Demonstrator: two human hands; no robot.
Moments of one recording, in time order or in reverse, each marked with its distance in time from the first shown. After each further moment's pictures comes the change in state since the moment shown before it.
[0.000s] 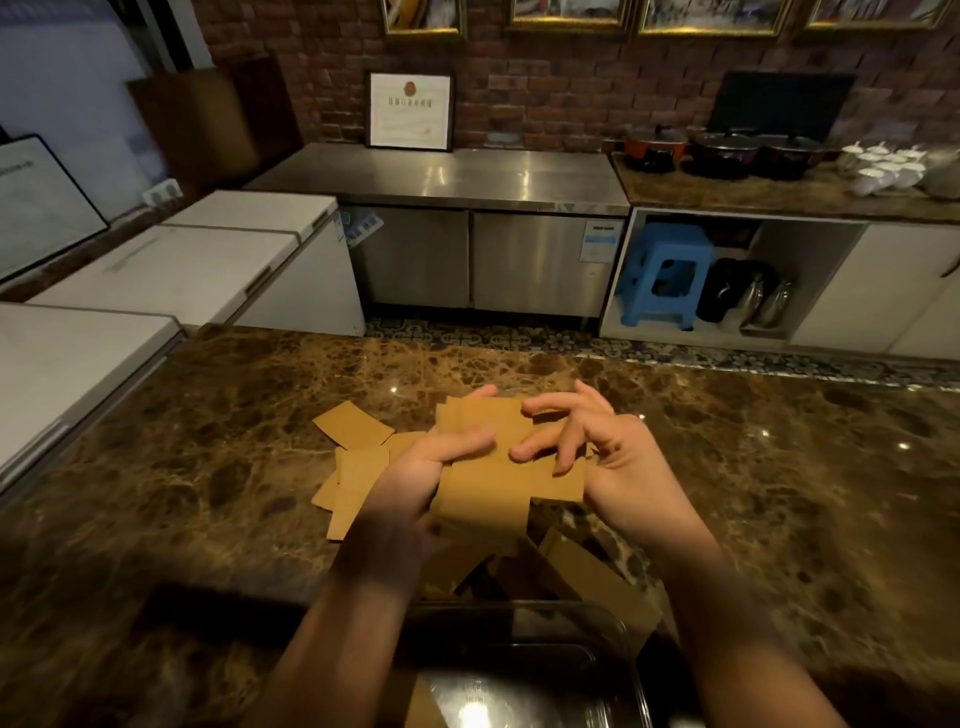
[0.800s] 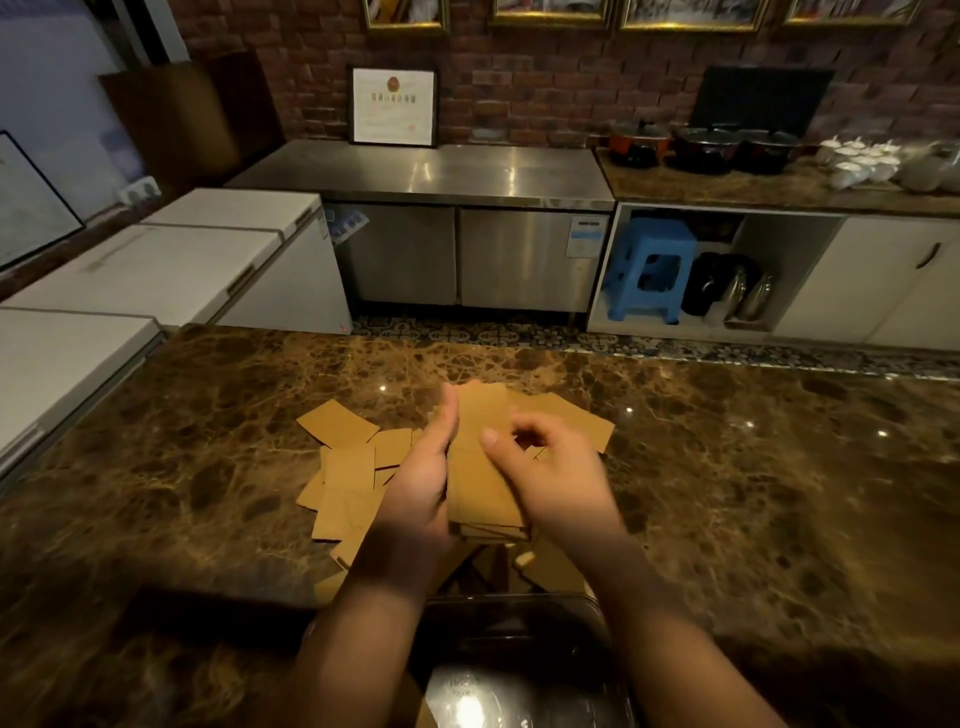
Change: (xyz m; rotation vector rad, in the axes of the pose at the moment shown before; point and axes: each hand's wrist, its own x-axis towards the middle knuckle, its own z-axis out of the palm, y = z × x) left_hand 0.009 -0.021 0.020 -0.328 0.022 -0.009; right_hand -0.001 -0.015 0.044 -0.013 0.218 0.576
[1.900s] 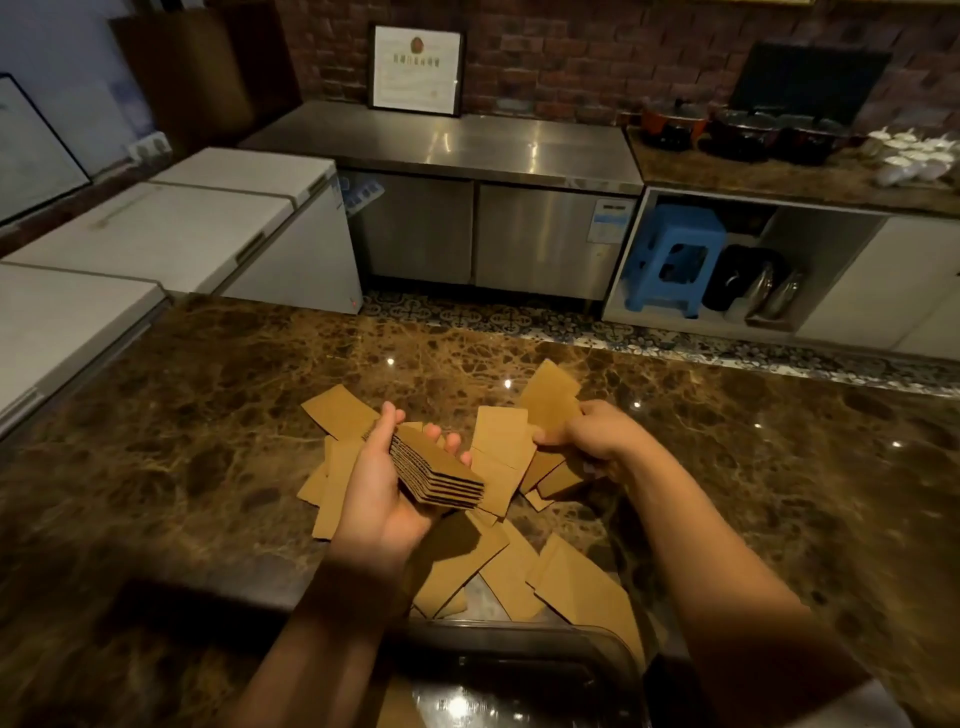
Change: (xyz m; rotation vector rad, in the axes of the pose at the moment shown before) left_hand 0.038 0.023 -0.064 -0.291 0.323 0.127; right_hand 0.138 0.071 -0.015 -0.190 -0.282 0.529
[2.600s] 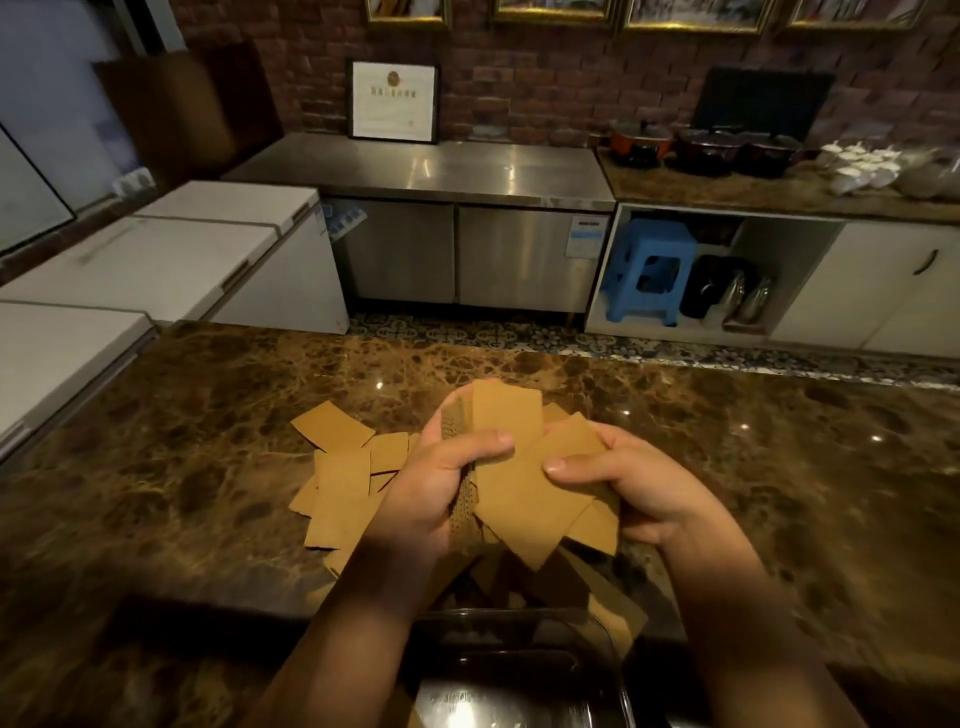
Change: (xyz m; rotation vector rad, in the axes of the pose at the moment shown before) left_hand -0.036 -0.030 0.039 0.491 -0.472 0.054; right_hand -0.129 0.014 -0.020 0.670 -0.442 -0.304
